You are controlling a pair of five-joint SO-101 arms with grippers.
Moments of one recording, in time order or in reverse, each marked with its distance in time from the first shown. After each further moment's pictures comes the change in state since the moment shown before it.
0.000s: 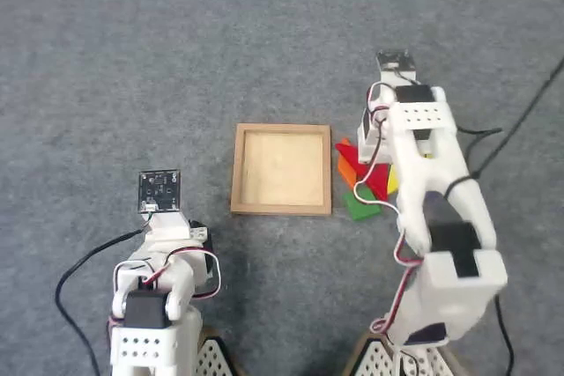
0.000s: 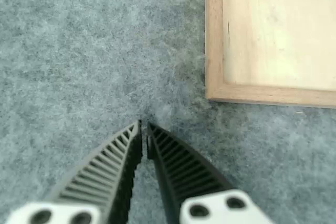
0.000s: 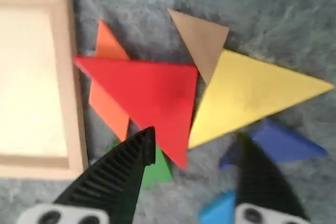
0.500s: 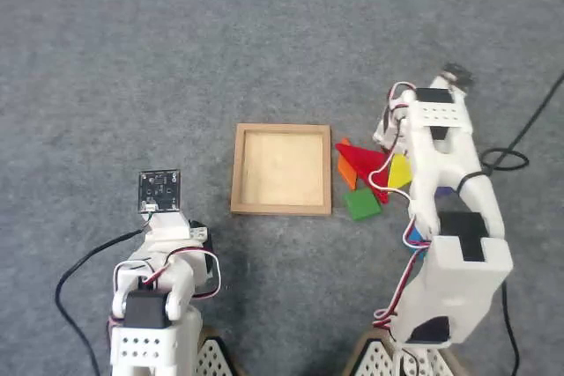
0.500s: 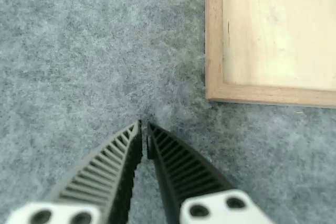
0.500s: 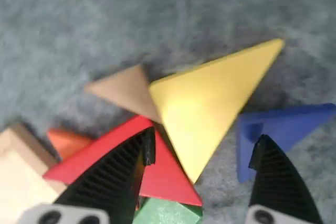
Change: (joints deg) left arm 0.0 0.0 0.0 0.0 0.0; right arm 6.1 4.7 -0.8 -6.7 -32.8
